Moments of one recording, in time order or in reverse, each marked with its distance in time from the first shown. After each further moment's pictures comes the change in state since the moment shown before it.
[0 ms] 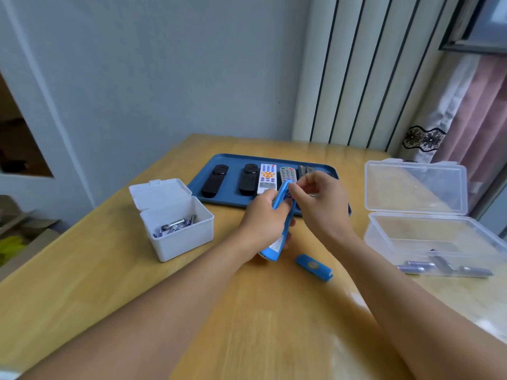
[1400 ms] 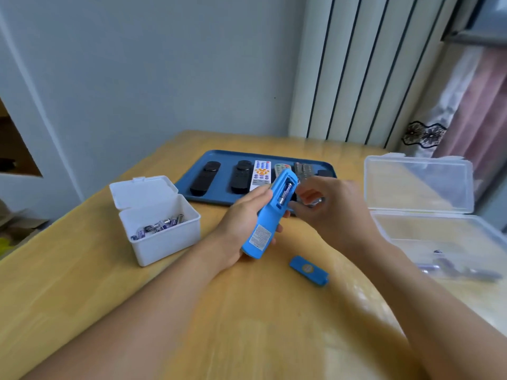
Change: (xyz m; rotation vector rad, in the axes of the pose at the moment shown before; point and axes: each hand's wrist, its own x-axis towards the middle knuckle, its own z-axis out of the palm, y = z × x) left_hand -0.004 -0.008 -0.015 -0.356 -0.134 -0.033; right_hand -0.002 0.007 -0.036 -0.287 -0.193 -0.392
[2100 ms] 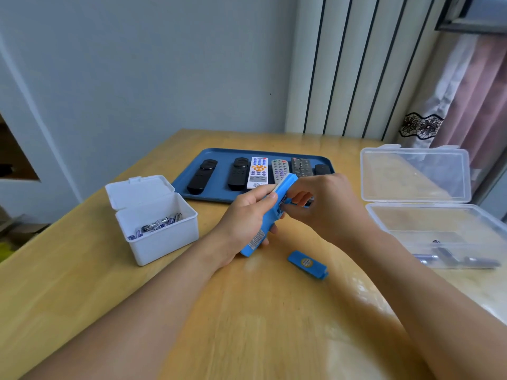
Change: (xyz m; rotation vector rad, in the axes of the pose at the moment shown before) left_hand 0.003 -0.007 -0.002 0.247 -0.022 0.078; right_hand 0.002 0.002 0.003 -0.061 -0.130 -0.065
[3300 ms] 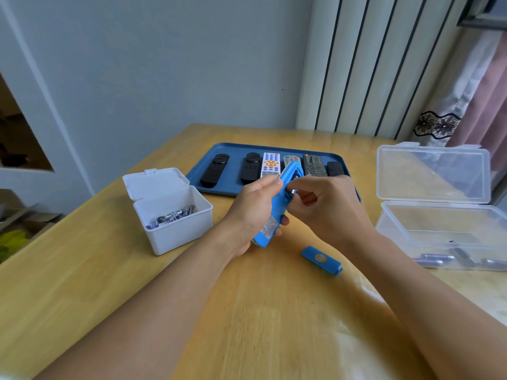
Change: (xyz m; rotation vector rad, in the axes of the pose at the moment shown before) left_hand -0.006 0.012 -0.003 -0.173 0.059 -0.044; right_hand -0.004 -0.020 0.015 0.050 0.140 -0.032
